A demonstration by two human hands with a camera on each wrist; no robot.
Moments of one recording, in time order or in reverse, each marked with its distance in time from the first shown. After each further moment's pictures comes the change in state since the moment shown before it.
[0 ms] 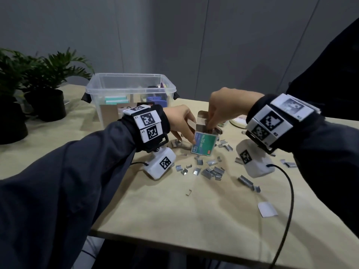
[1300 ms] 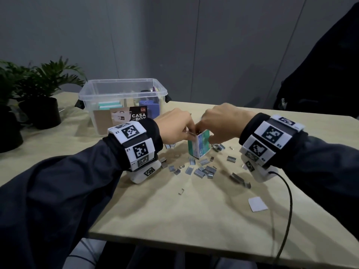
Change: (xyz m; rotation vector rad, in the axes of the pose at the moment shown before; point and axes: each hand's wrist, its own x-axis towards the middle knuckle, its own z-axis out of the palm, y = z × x) left_hand -0.026 0.018 0.018 0.576 0.248 0.276; right_hand -0.023 0.011 0.034 -0.428 0.126 -0.385
